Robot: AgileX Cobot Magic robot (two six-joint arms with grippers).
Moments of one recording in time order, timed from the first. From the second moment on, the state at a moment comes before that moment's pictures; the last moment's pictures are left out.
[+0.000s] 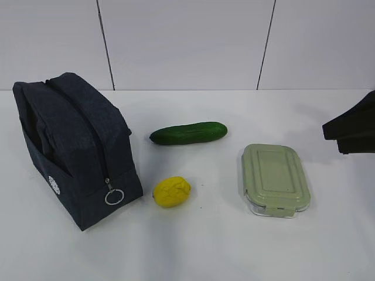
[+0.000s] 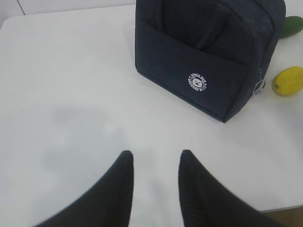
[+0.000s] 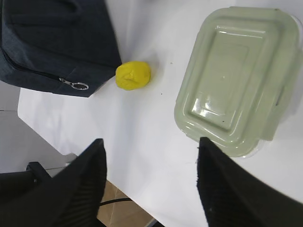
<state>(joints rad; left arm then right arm) -0.03 0.01 -0.53 -0.10 1.11 0.09 -0.32 1.54 -0.94 1.02 1.19 -0.92</state>
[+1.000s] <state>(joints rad) -0.03 0.01 -0.53 -0.10 1.11 0.09 -0.48 1.70 -0.71 1.30 1.17 -1.38</state>
